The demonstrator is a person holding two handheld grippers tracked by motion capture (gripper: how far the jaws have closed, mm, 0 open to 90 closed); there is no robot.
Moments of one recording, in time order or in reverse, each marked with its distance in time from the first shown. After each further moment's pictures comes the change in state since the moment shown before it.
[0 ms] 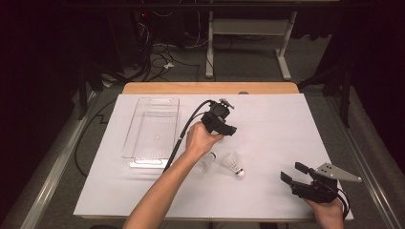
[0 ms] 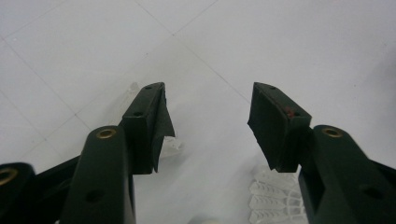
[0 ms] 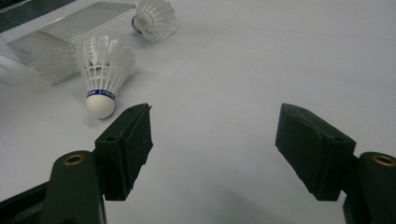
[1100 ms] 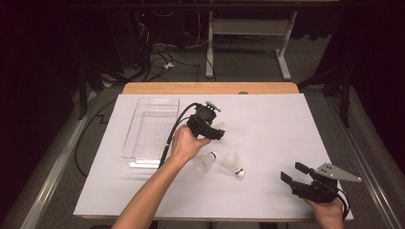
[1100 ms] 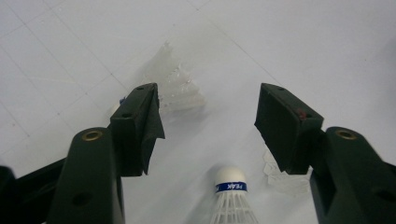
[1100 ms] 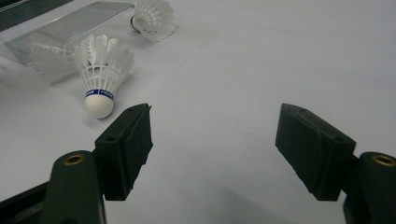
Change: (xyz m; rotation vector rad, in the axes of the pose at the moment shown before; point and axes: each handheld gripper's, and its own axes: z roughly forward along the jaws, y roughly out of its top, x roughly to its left) left arm 0.009 -0.028 -0.031 0.007 0.043 -0.020; right arm 0.000 0.000 0.000 0.001 -0.006 0.002
